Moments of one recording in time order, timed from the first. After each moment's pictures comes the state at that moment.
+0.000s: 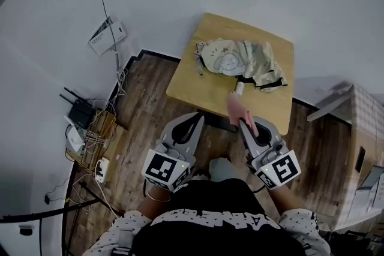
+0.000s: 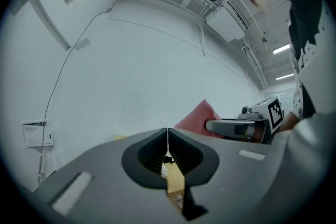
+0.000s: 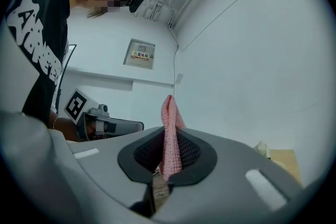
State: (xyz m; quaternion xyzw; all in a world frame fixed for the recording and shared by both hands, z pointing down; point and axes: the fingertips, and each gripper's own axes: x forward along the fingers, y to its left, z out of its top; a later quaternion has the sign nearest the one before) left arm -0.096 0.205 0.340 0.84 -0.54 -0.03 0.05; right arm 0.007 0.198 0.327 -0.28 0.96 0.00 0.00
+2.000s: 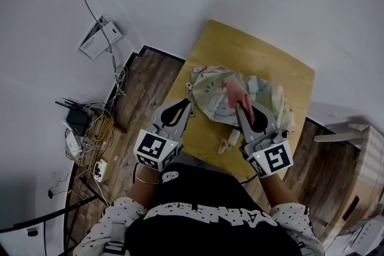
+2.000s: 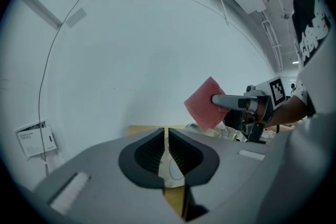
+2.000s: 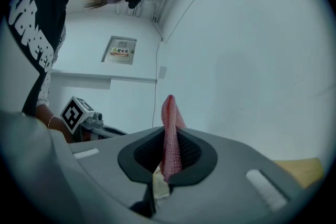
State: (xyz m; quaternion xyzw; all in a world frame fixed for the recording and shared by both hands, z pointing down) left arm -0.148 -0.056 0.420 0.81 -0.58 0.07 0.10; right arm -0.021 -0.084 0.365 -0.28 0.96 -0.03 0.01
